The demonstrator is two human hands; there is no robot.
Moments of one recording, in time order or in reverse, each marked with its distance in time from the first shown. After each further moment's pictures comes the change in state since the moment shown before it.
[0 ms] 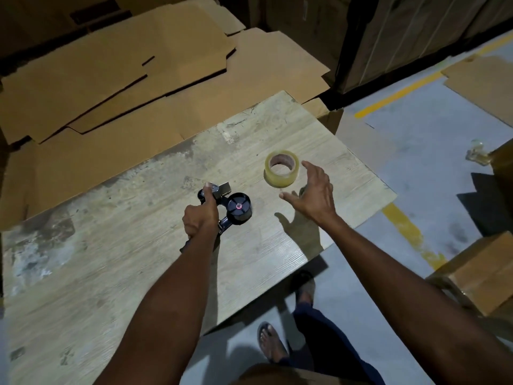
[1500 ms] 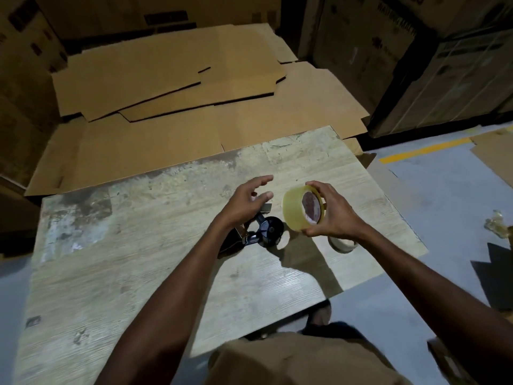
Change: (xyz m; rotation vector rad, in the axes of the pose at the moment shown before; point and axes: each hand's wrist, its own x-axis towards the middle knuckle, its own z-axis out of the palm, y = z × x) left_hand 0.016 0.041 -0.075 -0.245 -0.640 0.900; right_hand 0.026 -0.080 -0.026 0.034 -0.432 -0.366
